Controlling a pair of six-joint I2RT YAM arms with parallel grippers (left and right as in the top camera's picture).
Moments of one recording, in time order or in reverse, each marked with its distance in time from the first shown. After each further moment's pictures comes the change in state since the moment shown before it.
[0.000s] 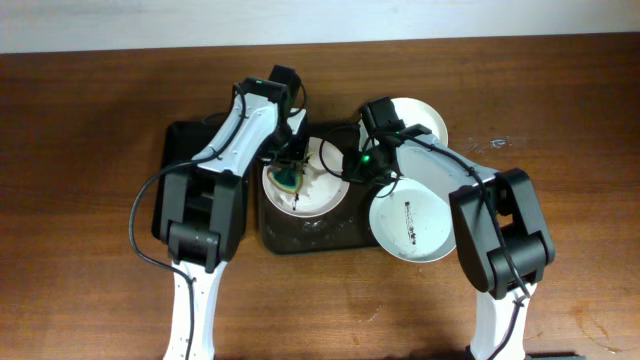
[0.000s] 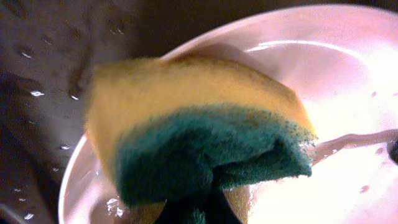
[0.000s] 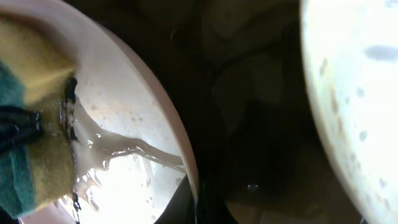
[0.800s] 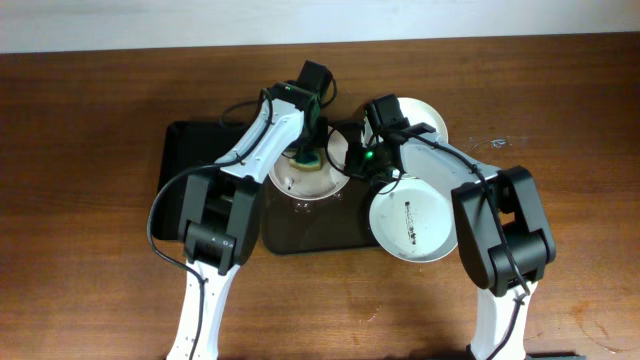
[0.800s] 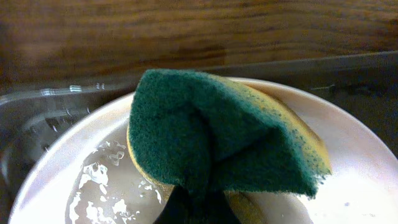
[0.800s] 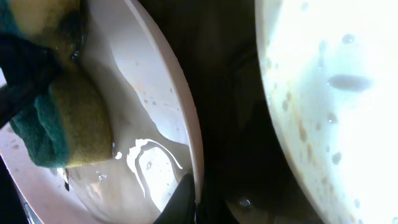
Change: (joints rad) left arm -0.087 0.027 0.038 0.235 -0.214 -0.279; right arm -0.015 0.009 0.003 0.027 -0.020 0.039
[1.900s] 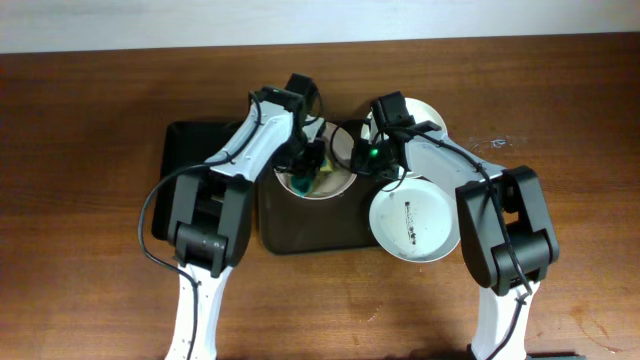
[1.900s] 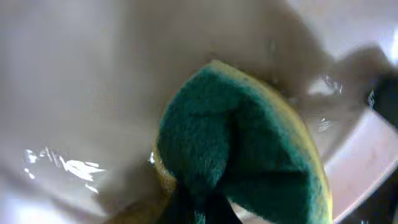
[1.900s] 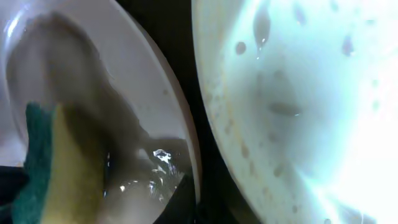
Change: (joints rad) left arm 0.037 -0.033 -0.092 -0.155 0.275 0.245; right arm -0.021 -0.002 0.003 0.000 0.045 -0.024
